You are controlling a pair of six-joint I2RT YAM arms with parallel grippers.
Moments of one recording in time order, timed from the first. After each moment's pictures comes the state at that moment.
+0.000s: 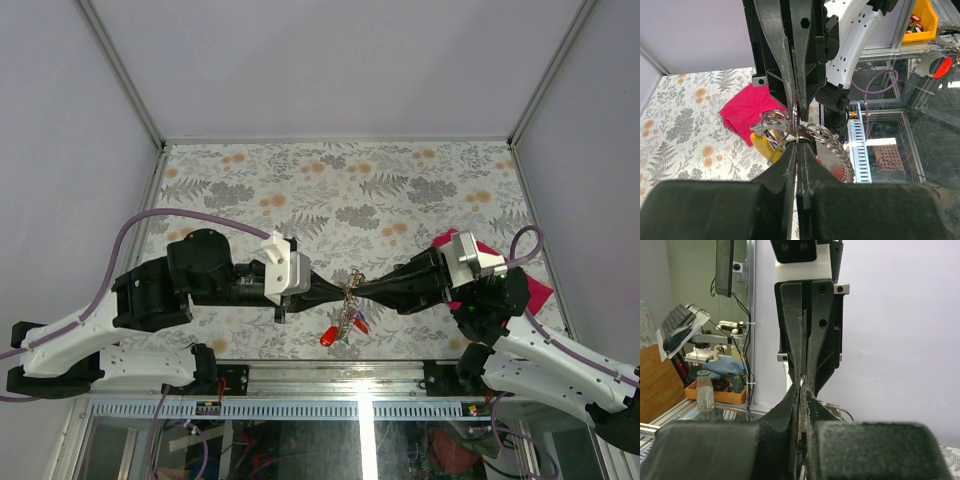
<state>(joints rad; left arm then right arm) -1.28 0.98 1.42 -0.56 0.26 0.15 0.93 0.76 0.66 0.86 -0.69 0.42</state>
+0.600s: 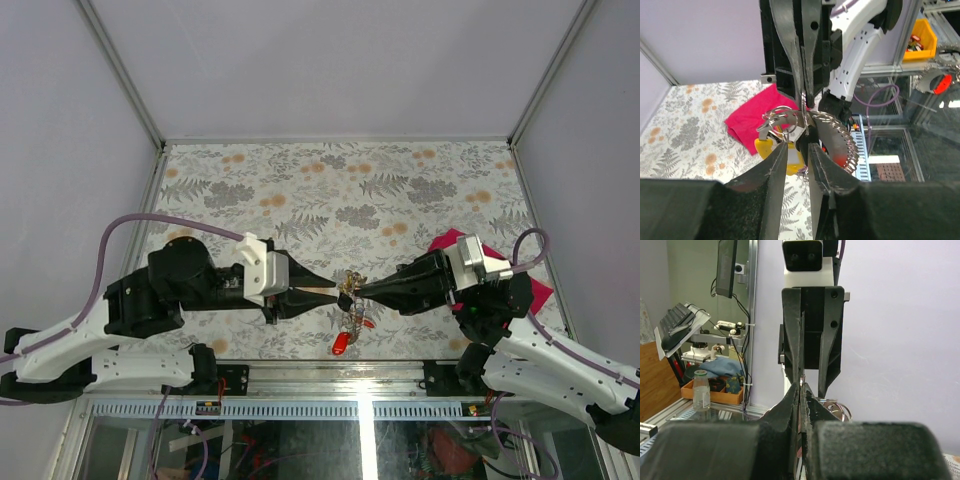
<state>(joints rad) -1.28 0.91 1.34 -0.48 0.23 0.12 0.93 0.75 0.66 0.88 -0.70 0.41</state>
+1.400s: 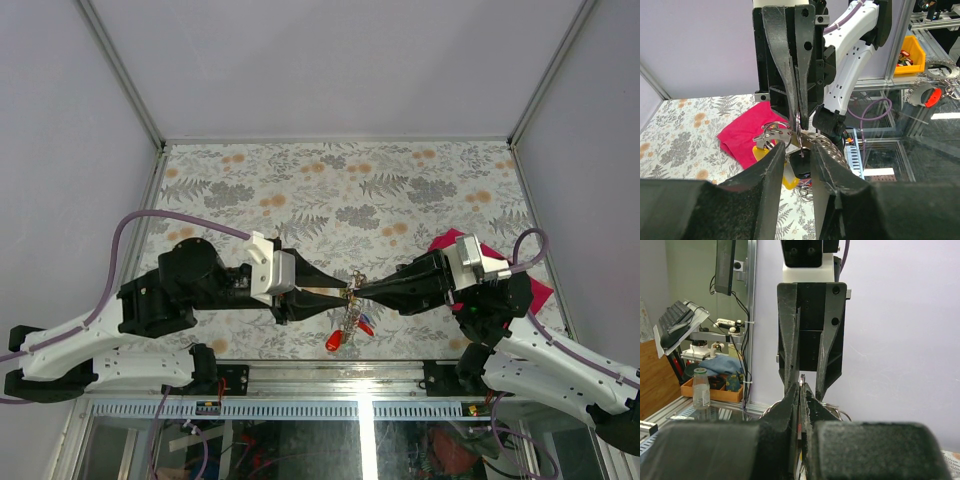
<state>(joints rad) -1.28 0.91 1.27 -0.33 0.26 0.09 0.93 0.75 0.66 0.85 -0.70 0.40</state>
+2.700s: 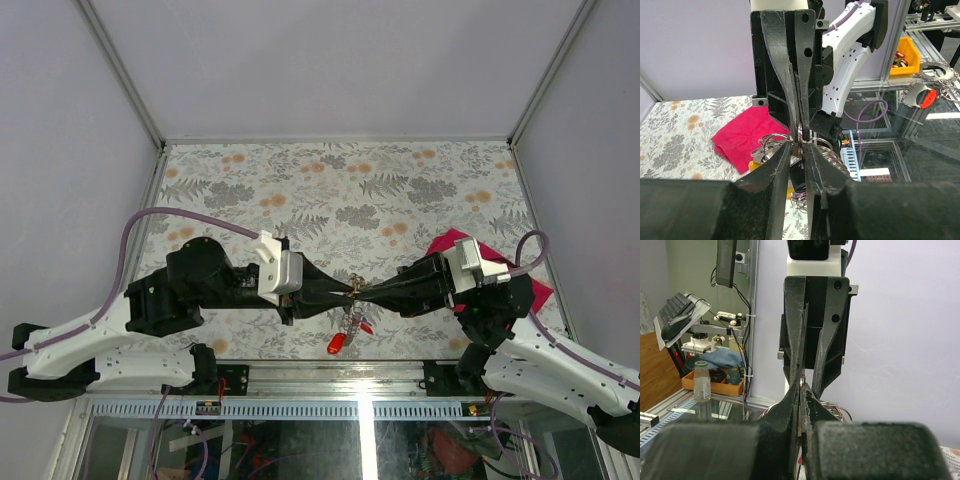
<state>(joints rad) -1.28 0.93 1.27 -0.30 0.28 0.07 0.93 0.73 0.66 0.81 -0.72 0.37</state>
